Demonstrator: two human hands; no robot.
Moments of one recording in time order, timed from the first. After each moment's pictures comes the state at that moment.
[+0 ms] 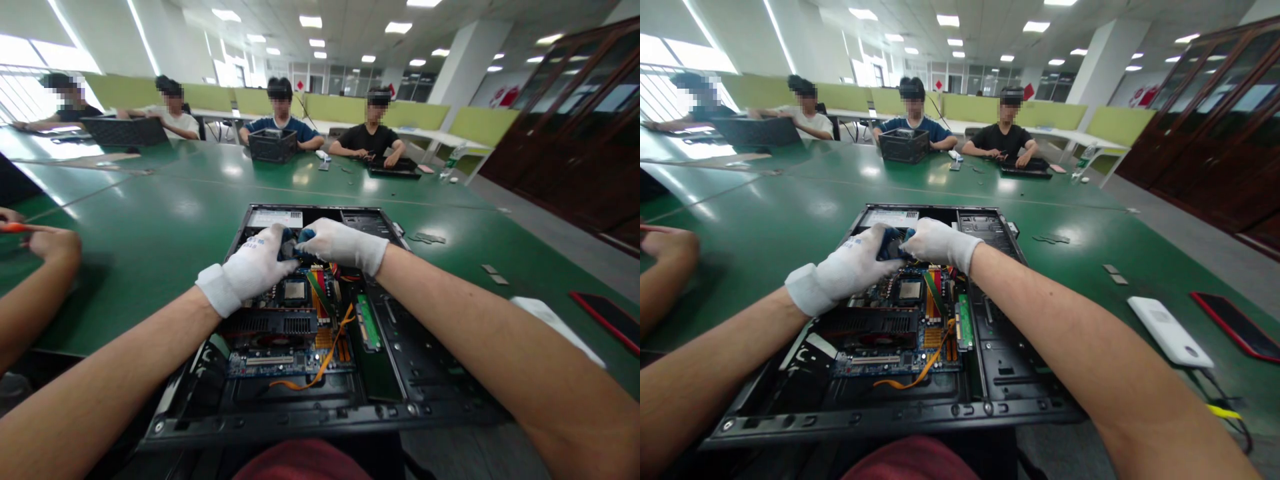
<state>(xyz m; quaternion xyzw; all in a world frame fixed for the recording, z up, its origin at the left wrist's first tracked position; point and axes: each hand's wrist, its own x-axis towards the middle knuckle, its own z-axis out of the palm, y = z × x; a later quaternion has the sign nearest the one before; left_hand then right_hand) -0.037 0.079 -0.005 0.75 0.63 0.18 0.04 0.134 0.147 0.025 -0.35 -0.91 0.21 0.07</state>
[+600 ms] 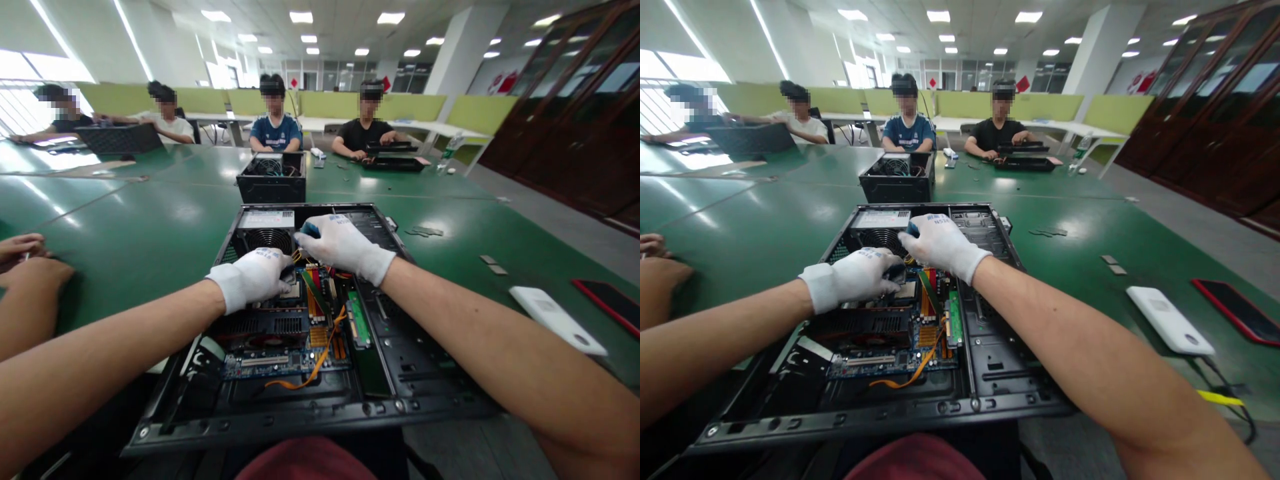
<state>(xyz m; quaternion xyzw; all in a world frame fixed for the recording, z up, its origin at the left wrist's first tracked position) -0.024 0.096 -0.015 0.82 0.56 -0.09 0.04 0.158 0.129 0.021 -0.43 -0.88 0.10 0.19</state>
